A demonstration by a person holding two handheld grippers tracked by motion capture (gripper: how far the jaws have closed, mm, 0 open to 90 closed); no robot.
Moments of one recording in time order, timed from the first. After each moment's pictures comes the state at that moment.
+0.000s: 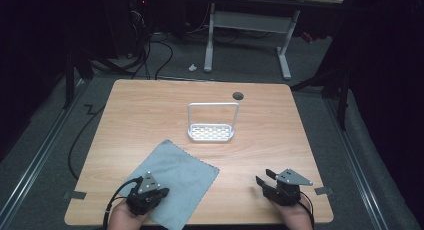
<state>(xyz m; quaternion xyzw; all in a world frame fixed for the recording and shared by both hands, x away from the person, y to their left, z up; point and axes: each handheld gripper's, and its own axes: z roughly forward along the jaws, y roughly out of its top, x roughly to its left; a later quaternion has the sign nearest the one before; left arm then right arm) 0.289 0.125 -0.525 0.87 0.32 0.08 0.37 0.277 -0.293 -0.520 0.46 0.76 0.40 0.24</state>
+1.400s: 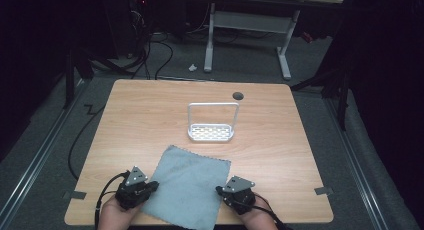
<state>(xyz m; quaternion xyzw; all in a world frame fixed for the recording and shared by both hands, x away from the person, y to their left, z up) 0.302 0.165 -0.525 0.85 0.37 0.10 0.37 0.277 -0.174 -0.527 0.33 0.86 0.35 0.16</state>
